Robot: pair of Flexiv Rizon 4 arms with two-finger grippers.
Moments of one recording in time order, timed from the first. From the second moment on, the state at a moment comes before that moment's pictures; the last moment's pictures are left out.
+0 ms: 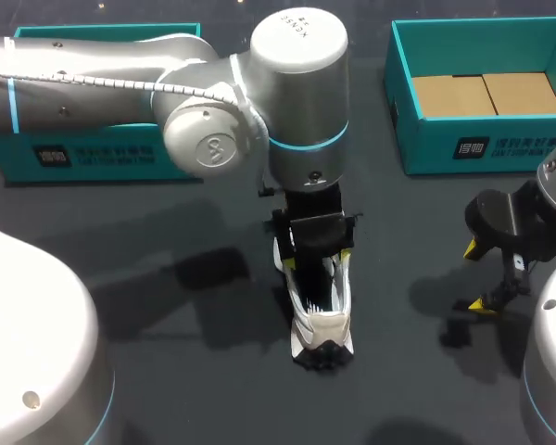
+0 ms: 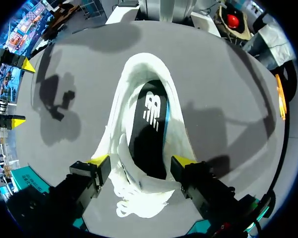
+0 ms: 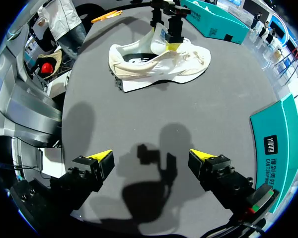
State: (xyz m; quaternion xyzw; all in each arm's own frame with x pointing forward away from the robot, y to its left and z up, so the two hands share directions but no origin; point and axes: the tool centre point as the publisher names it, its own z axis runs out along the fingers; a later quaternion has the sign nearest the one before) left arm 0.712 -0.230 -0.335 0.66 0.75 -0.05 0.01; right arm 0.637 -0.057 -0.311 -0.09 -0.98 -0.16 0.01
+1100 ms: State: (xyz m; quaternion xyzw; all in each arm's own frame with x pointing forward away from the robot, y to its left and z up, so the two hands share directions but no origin) left arm 0.766 -0.215 -0.282 0.64 0.76 -0.07 0.03; right arm 0.637 -0.057 -0.311 -0.09 -0.98 -0.16 0.01
